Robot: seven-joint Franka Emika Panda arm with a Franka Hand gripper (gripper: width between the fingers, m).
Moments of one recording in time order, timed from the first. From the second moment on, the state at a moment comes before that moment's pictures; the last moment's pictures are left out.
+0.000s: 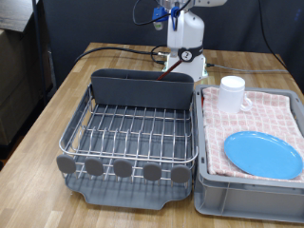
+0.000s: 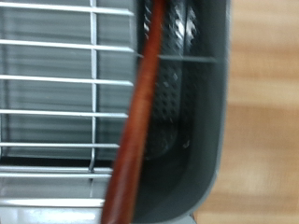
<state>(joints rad) 0.00 -0.50 -0.09 -2.69 -0.16 2.10 2.24</state>
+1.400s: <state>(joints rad) 0.14 -0.12 0.04 -2.33 -0.09 2.28 2.04</state>
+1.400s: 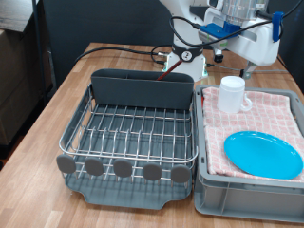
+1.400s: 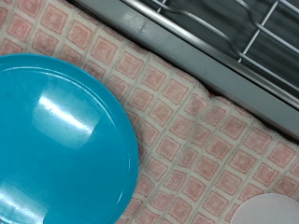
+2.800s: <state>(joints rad) 0.16 0.03 0.11 -2.35 0.05 2.60 1.87</state>
